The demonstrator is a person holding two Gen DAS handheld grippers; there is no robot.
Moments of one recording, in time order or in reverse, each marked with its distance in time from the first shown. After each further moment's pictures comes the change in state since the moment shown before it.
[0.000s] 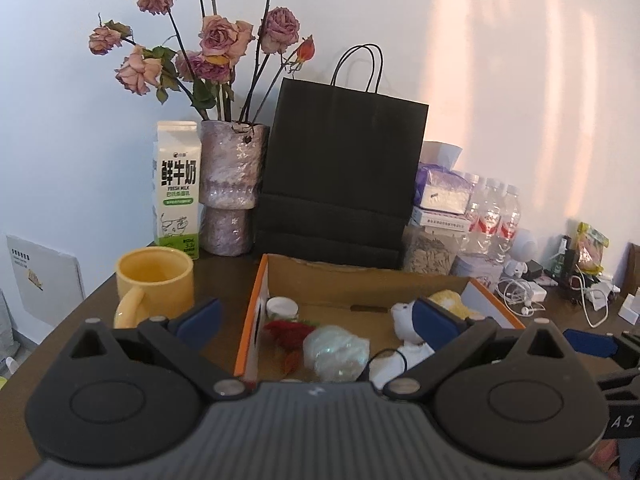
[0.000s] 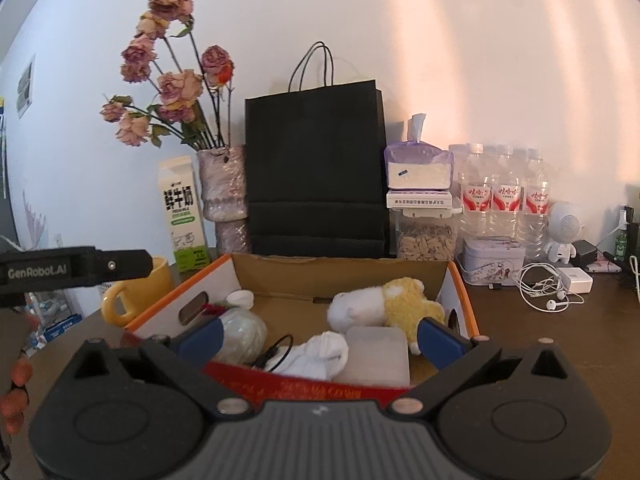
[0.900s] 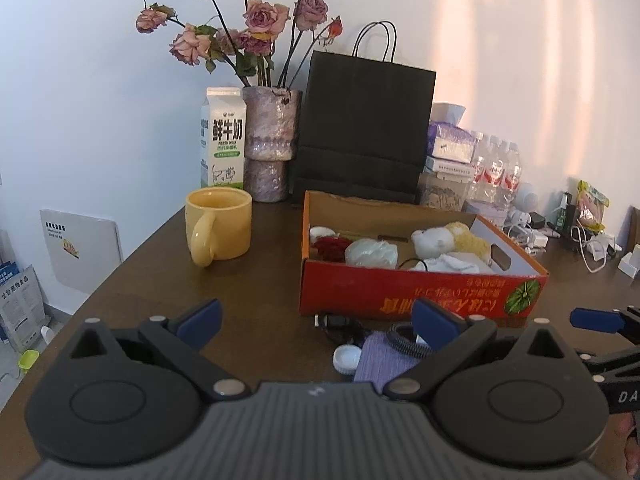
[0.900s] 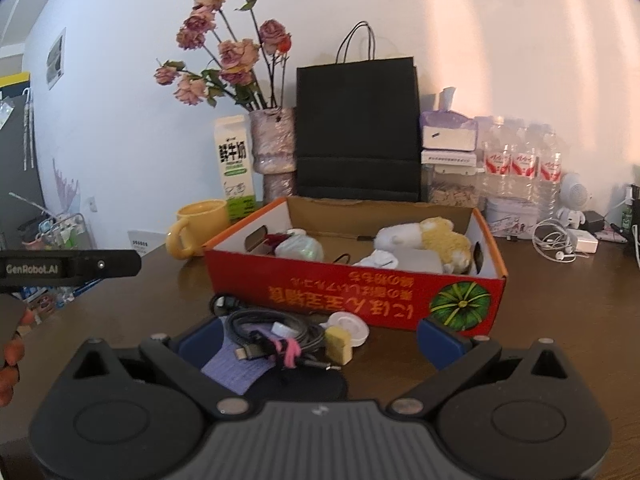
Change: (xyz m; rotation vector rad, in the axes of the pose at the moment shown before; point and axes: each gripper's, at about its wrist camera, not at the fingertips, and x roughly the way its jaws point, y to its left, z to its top) left arm -0.087 0.028 -0.047 0.021 0.102 0.049; right arm -0.066 0.041 -0.051 -0.031 0.105 0.082
